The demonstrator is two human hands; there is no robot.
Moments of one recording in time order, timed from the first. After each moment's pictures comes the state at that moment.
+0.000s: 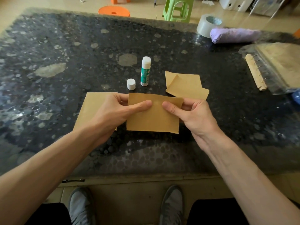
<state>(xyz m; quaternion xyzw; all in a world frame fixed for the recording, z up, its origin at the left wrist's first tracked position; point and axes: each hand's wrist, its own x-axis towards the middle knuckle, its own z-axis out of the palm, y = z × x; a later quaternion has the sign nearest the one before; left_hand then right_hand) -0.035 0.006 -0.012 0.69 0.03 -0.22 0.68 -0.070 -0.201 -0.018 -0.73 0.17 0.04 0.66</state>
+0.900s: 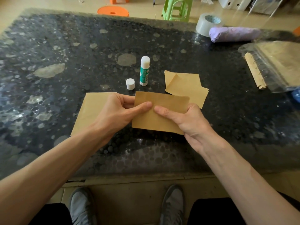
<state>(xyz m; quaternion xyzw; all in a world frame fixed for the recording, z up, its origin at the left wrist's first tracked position) -0.038 0.002 -0.016 0.70 -0.01 -0.21 0.68 -0.075 -0.192 -0.019 -0.67 0.20 0.09 0.71</state>
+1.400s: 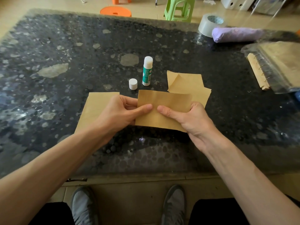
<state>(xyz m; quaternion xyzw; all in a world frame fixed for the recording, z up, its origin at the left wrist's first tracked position) -0.038 0.004 -0.014 0.71 0.00 -0.23 0.67 -0.072 -0.192 -0.018 -0.69 0.20 0.07 0.69</state>
